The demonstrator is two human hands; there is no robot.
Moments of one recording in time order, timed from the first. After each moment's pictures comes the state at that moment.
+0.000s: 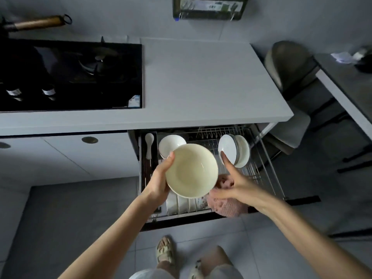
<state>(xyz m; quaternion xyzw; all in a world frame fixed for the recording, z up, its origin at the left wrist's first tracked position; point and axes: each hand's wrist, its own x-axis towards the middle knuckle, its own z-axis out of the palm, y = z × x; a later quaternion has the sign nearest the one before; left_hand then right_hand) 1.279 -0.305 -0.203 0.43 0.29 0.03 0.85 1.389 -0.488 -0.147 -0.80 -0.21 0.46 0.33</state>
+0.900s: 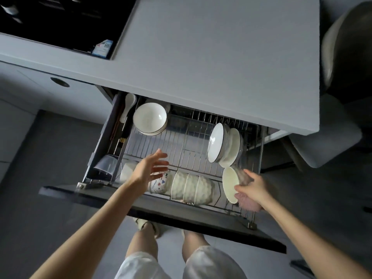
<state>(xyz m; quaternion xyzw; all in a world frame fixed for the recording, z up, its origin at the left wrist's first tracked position) 1.419 -0.400 -0.303 0.43 0.53 0.01 0.73 1.673 -0.627 -0.370 -0.88 -0.13 0.43 0.13</state>
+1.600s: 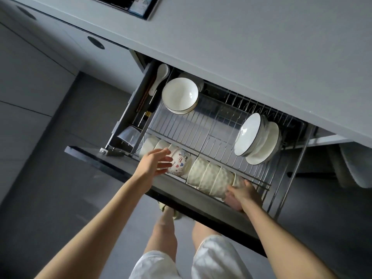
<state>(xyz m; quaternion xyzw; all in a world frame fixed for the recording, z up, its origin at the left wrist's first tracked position) 1.380 -0.422 -0.331 0.34 0.66 0.08 0.66 1.612 -0.621 -0.512 -0.88 -0.07 0.46 0.09</state>
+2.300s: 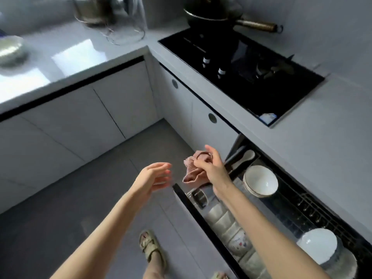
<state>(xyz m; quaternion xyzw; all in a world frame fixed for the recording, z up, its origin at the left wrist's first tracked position) 1.128 -0.339 -0.223 0.26 0.63 0.35 0.64 1.316 -0.314 -0.218 -0.57 -0.35 0.64 0.38</state>
